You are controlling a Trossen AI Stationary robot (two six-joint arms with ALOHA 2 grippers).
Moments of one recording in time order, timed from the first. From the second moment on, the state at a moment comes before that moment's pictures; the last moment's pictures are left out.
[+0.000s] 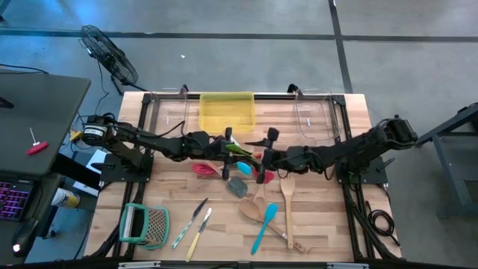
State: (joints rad) left arm -0.02 1.52 0.80 0.69 0.00 0.07; right arm 0.23 1.46 0.88 0.50 0.54 -0.29
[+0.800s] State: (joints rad) left arm -0.02 1.40 1.22 -0.38 -0.38 0.15; right arm 0.33 1.46 0.88 0.18 0.65 -0.02
